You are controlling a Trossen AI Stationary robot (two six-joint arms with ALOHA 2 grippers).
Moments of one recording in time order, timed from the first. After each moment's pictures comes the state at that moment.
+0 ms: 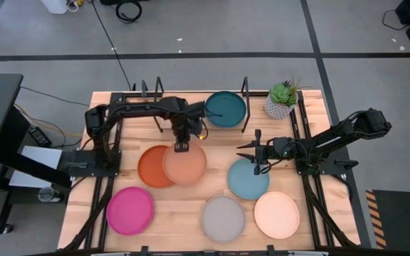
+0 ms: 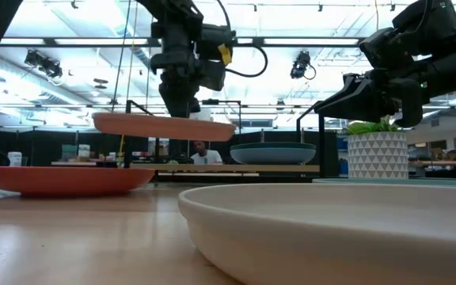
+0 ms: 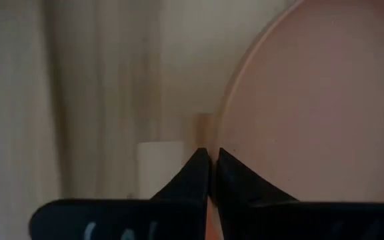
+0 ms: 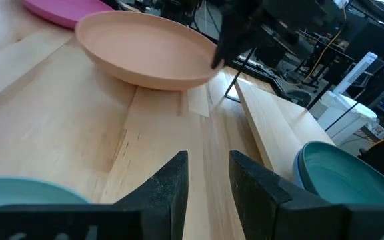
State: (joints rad) left arm 0.31 1.87 1.50 -1.07 0.19 0.28; right arm 0.08 1.19 0.16 0.81 0.23 -0.39
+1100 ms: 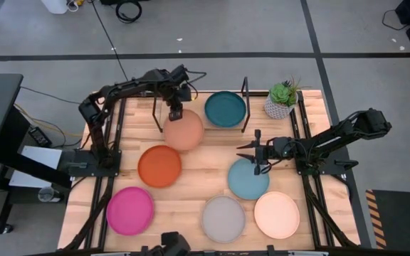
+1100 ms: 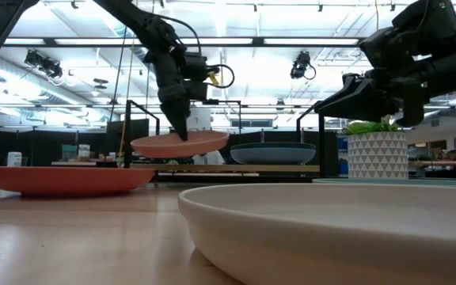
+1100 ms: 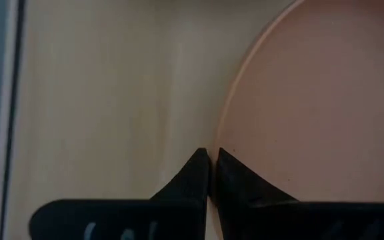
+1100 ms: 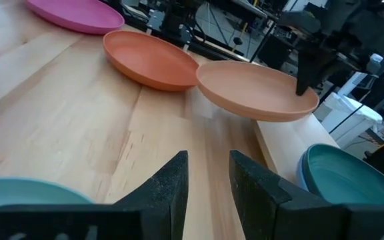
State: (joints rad) left arm 0.67 1.87 1.51 -0.92 0.19 0.54; right arm 0.07 1.19 0.16 0.81 0.21 -0.38
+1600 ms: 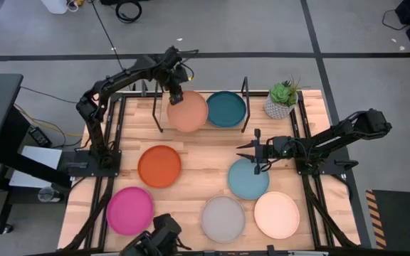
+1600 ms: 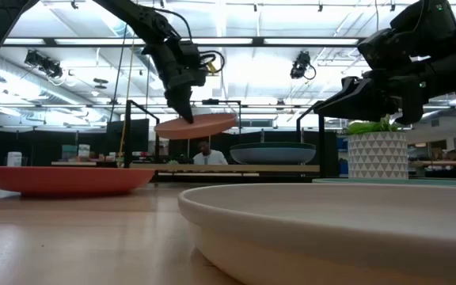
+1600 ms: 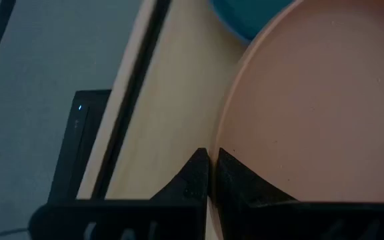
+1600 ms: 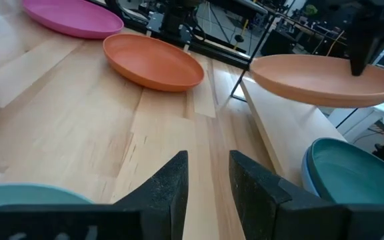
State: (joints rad) left arm 0.79 1.87 1.66 -0.92 0.20 0.46; right arm 0.06 1.19 0.16 0.81 0.18 -0.34
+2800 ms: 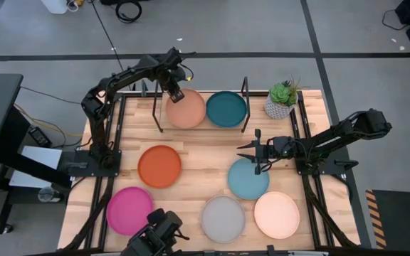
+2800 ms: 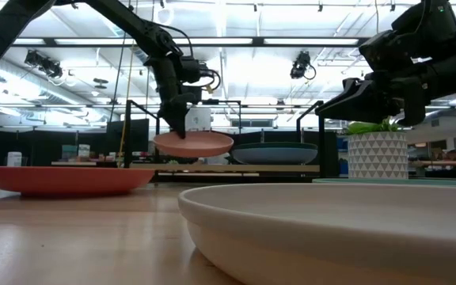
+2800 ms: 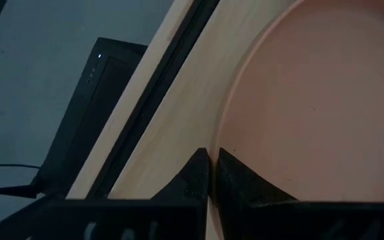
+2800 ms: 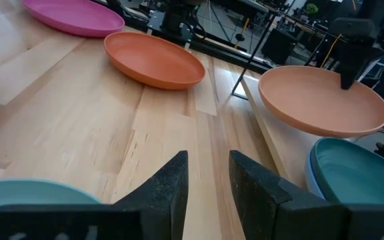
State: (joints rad) left arm 0.81 1.94 1.66 -0.92 0.08 0.30; right arm 0.06 1.19 0.15 0.81 0.18 -0.34
